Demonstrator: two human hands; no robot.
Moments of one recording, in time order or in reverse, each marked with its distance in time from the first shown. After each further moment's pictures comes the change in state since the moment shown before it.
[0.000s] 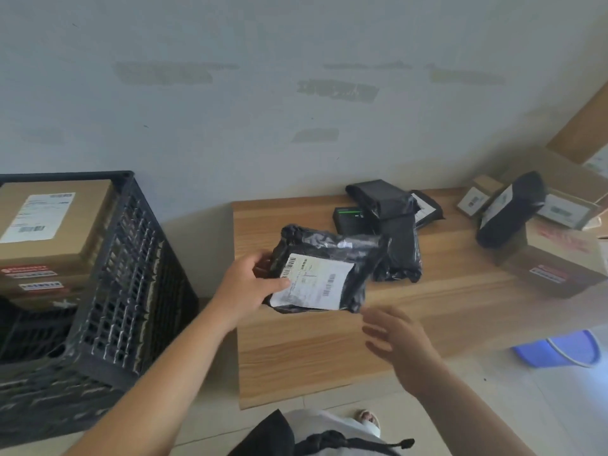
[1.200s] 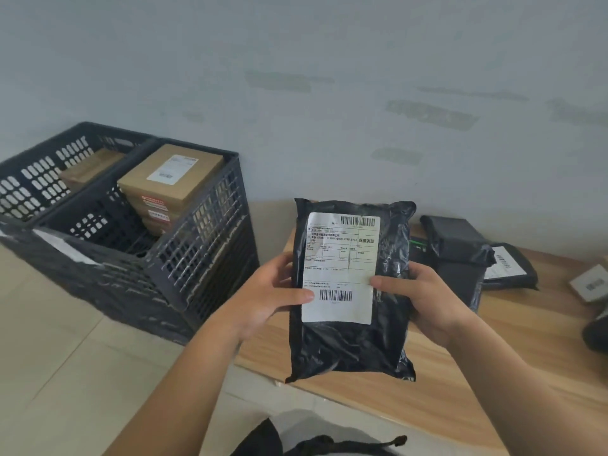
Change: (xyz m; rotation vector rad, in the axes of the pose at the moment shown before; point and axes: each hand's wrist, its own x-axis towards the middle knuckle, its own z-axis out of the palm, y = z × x) left_hand -0.077 0.041 0.073 -0.493 0.071 -0.047; right_hand 0.068 -0.109 -0.054 -0.089 -0.856 -0.270
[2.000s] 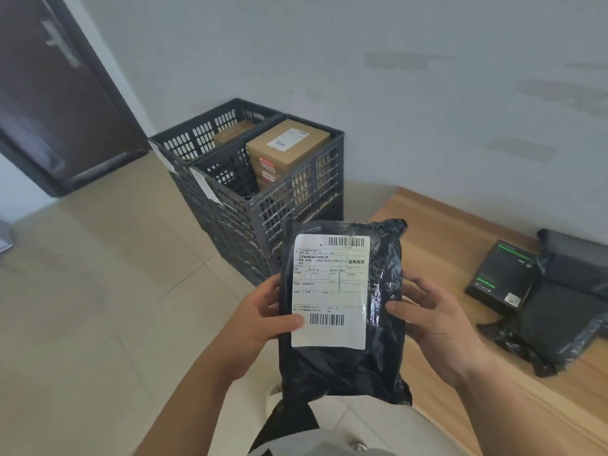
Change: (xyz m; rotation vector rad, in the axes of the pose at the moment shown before) left_hand -0.154 -0.062 0.070 -0.026 0.608 -0.026; right_hand -0.042 0.058 0.022 0.106 -0.323 0.006
